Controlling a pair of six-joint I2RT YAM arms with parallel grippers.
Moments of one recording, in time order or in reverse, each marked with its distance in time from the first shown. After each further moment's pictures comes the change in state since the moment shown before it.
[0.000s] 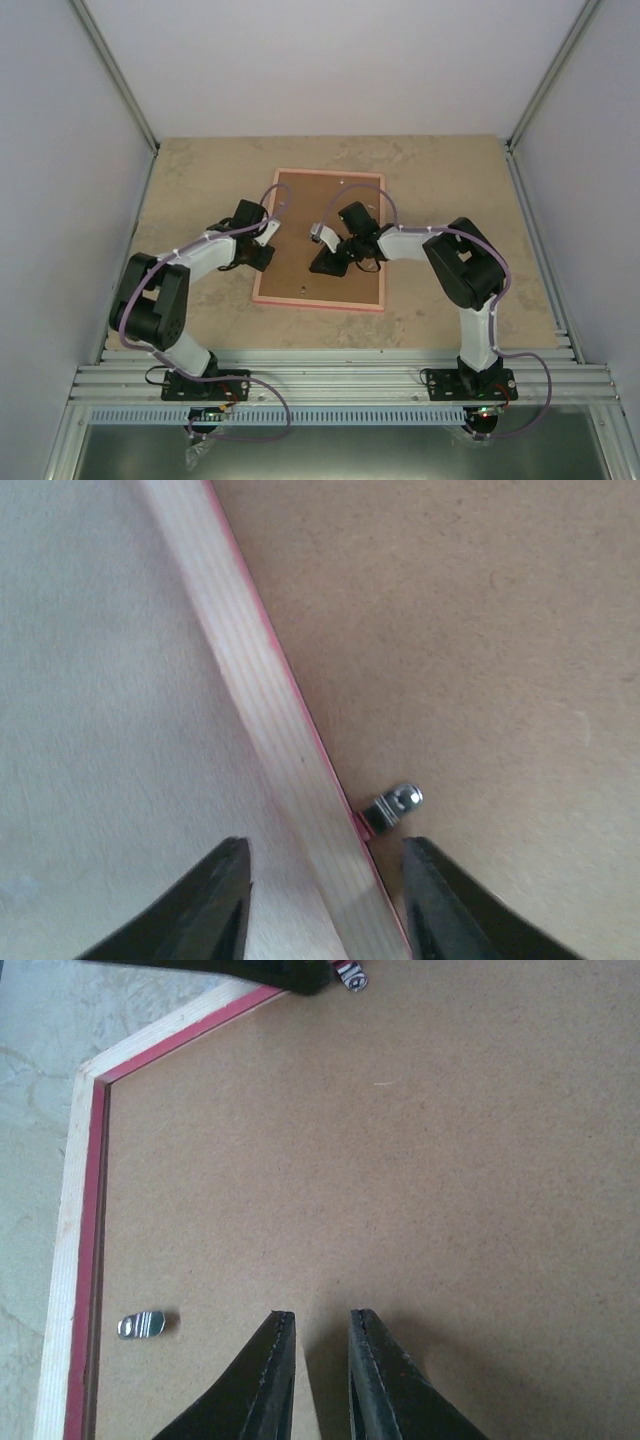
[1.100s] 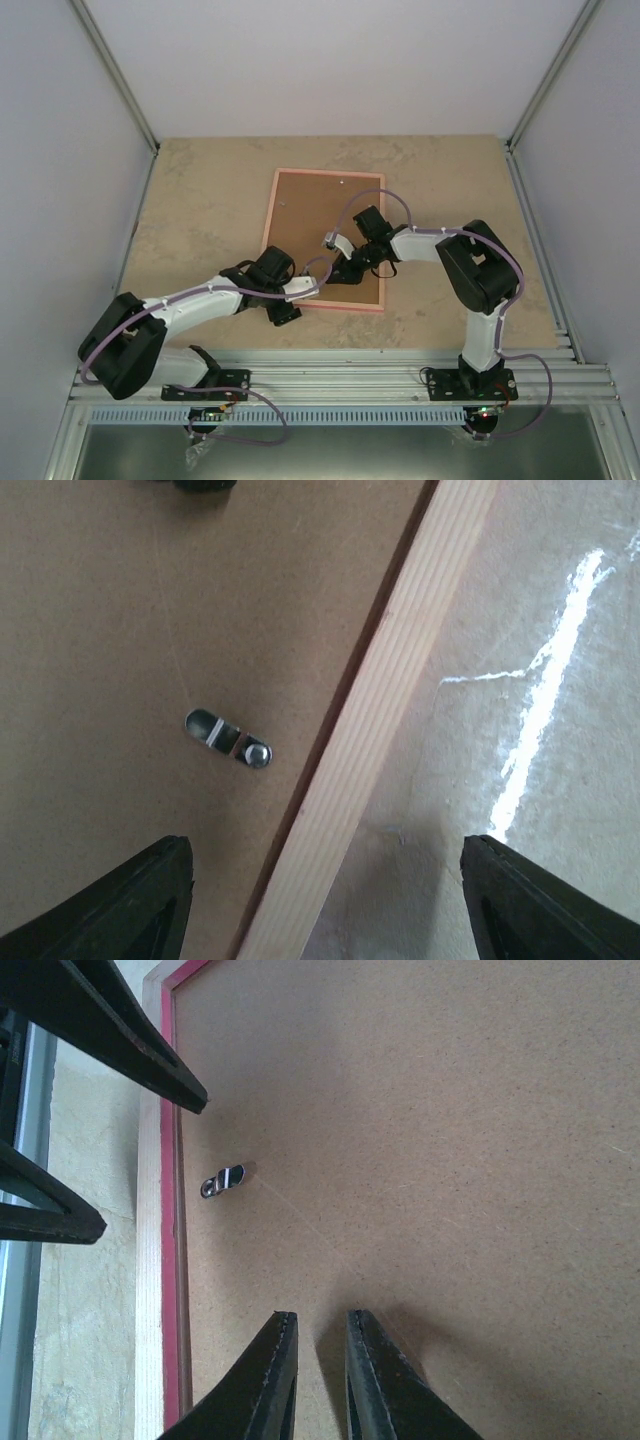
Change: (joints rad) left arm -0.372 -0.297 -0.294 0.043 0.201 0.375; right arm -0.061 -0.080 -0.091 -0.159 -0.101 -0.067
